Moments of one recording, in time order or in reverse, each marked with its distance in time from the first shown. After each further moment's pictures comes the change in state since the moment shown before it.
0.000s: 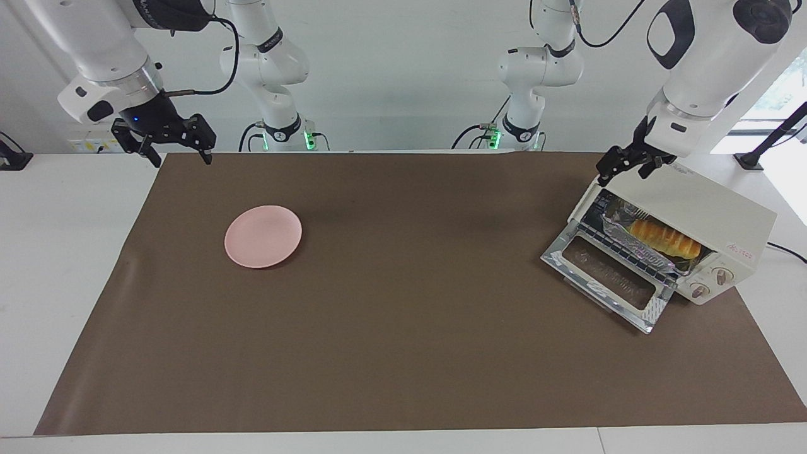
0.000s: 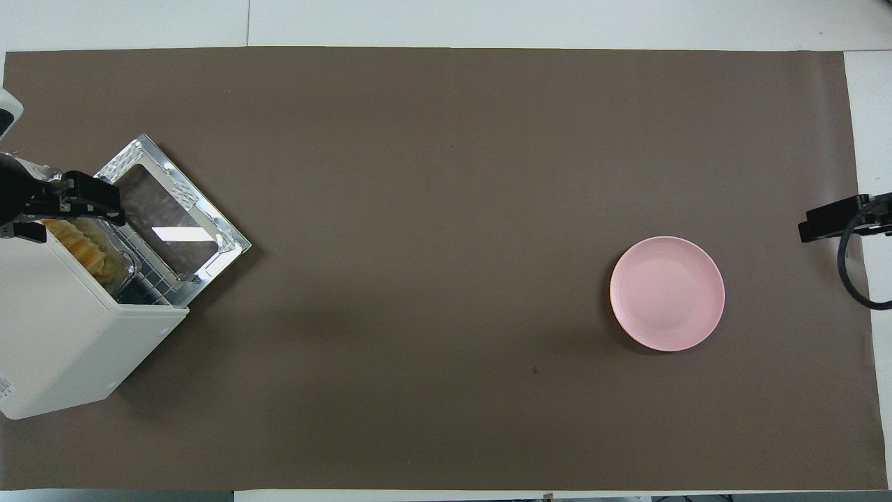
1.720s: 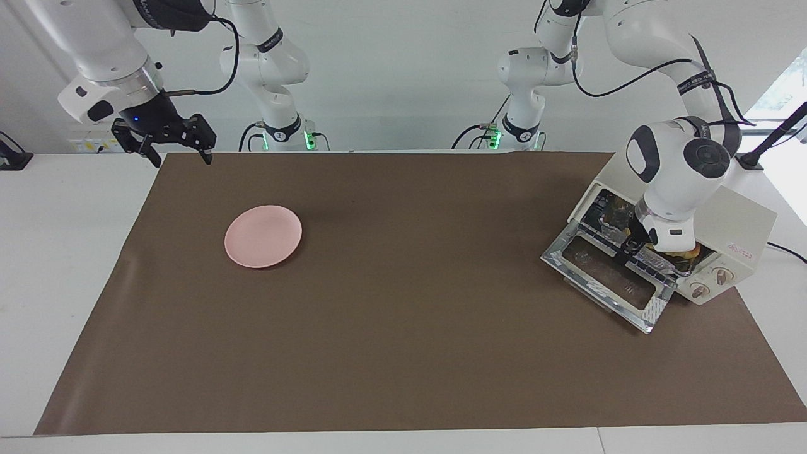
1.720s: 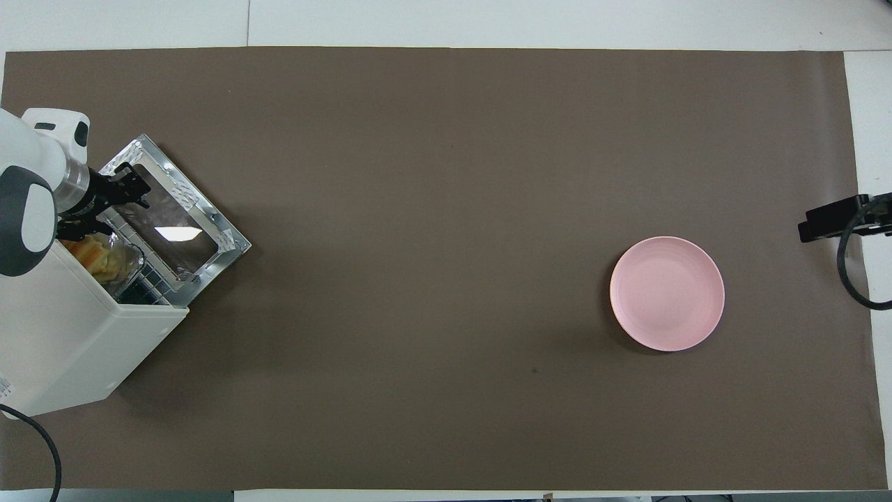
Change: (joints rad) left arm 0.082 0.163 0.025 -0.280 0.096 0.497 -0.377; right arm 0.000 0.000 0.000 0.000 0.000 0.000 0.000
